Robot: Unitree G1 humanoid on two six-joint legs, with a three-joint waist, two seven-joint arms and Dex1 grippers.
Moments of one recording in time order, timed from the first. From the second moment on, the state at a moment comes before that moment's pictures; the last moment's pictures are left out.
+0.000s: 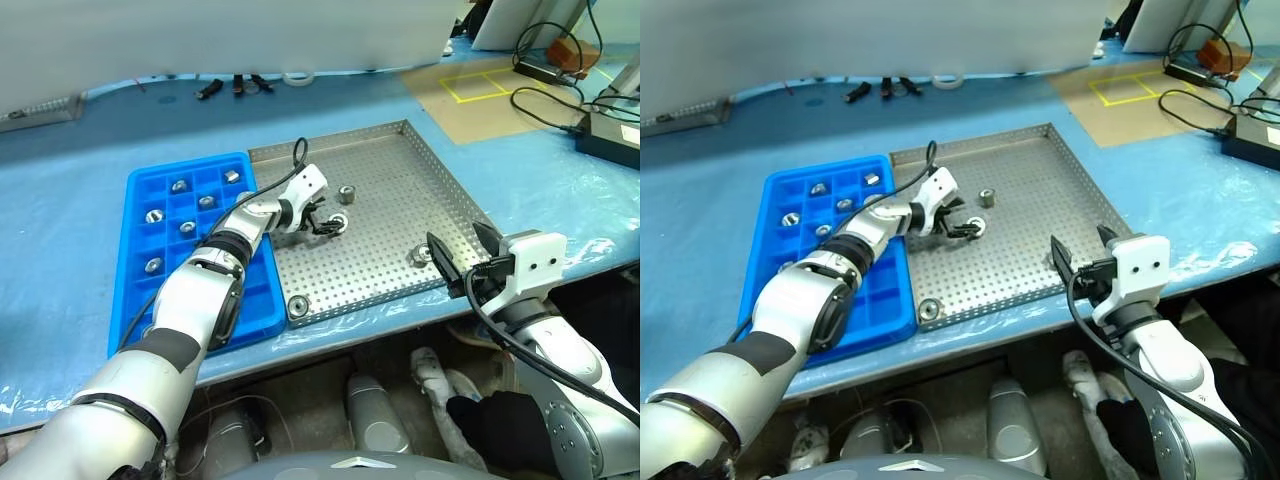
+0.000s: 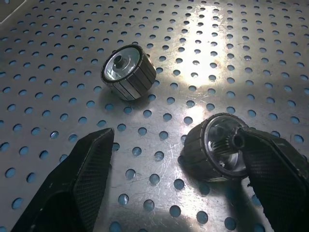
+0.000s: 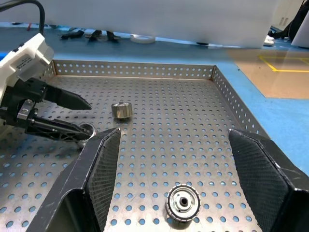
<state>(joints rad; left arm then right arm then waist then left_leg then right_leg) -1.17 0.10 -0.06 1.34 0.16 -0.11 -0.81 0.18 -0.40 -0.19 -0.86 0.39 0.62 0.13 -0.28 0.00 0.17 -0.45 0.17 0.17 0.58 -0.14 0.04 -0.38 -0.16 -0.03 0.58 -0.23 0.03</state>
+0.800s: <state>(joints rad) -1.14 0.01 -0.08 1.31 0.17 -0.11 -0.81 0.20 -0.38 -0.19 -0.86 0.37 0.62 0.13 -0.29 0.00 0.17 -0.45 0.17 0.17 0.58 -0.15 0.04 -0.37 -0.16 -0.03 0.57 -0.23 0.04</state>
